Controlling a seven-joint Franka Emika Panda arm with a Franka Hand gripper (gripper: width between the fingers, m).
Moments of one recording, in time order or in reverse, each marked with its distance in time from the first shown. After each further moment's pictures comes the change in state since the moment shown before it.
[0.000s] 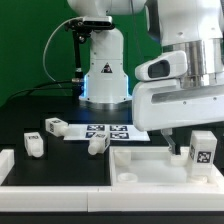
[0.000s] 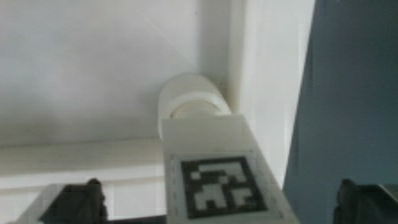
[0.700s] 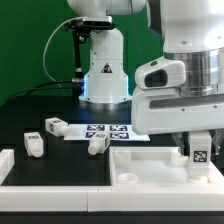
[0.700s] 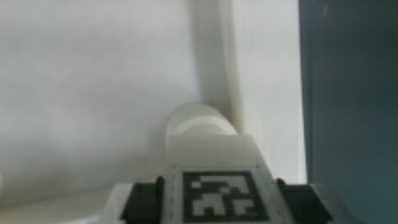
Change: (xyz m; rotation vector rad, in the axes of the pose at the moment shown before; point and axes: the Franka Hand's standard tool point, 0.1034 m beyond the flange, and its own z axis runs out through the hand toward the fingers) arm 0.001 0.003 0.004 -0.008 -0.138 0.218
